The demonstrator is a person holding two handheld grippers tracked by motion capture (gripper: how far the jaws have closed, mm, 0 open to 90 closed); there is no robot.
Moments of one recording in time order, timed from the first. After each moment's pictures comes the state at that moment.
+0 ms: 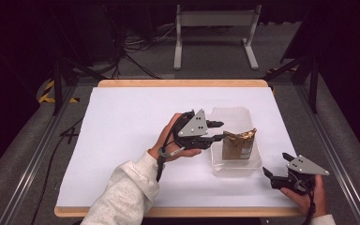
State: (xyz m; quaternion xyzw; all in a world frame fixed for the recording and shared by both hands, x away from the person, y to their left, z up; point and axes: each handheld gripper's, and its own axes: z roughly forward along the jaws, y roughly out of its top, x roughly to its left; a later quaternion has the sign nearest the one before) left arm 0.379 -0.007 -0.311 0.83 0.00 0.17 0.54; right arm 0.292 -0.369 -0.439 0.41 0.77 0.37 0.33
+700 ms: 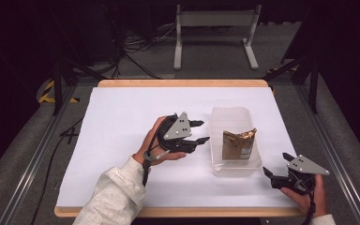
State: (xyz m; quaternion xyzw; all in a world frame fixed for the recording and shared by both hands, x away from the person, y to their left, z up) left arm 0.379 0.031 -0.329 0.84 0.06 0.19 0.51; right arm 0.293 -0.369 -0.438 0.41 0.77 0.37 0.32
